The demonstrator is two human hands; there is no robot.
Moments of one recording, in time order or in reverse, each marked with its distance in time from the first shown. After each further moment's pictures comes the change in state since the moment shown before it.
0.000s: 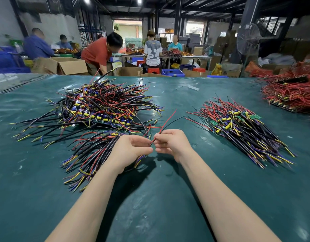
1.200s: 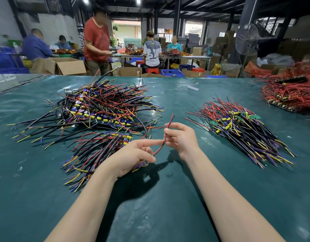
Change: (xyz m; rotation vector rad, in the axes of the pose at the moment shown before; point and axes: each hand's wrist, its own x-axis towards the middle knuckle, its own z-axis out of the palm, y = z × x) left_hand -0.004 0.006 -0.003 -0.182 -0.434 -0.118; right_hand 0.006 -0.003 -0.013 0.174 0.144 -0.114
